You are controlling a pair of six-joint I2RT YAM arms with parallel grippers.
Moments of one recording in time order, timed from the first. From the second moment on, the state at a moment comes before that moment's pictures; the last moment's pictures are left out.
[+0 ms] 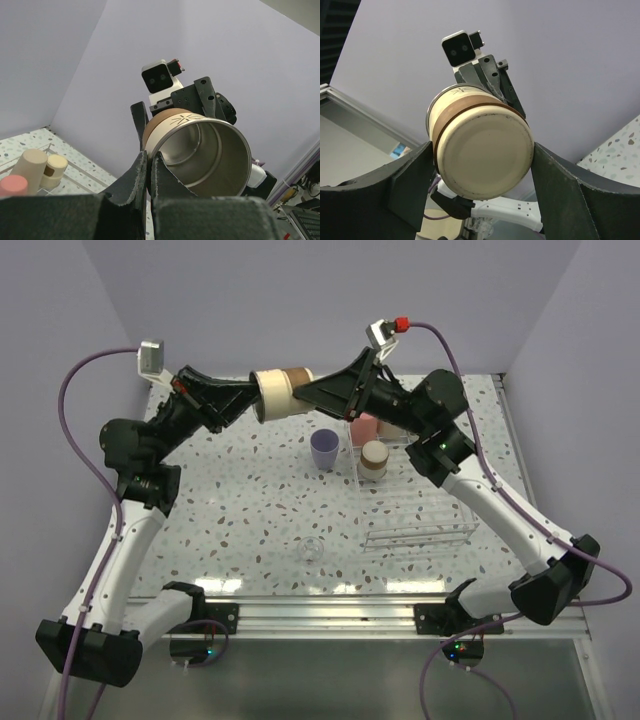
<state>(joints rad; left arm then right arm) -0.19 1.02 1.09 0.56 0.74 -1.07 0.66 1.37 1.44 0.32 -0.59 1.20</state>
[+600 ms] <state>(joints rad) -0.19 1.00 1.08 0.47 0.75 -1.00 0.66 1.38 1.44 0.33 -0.56 1.22</state>
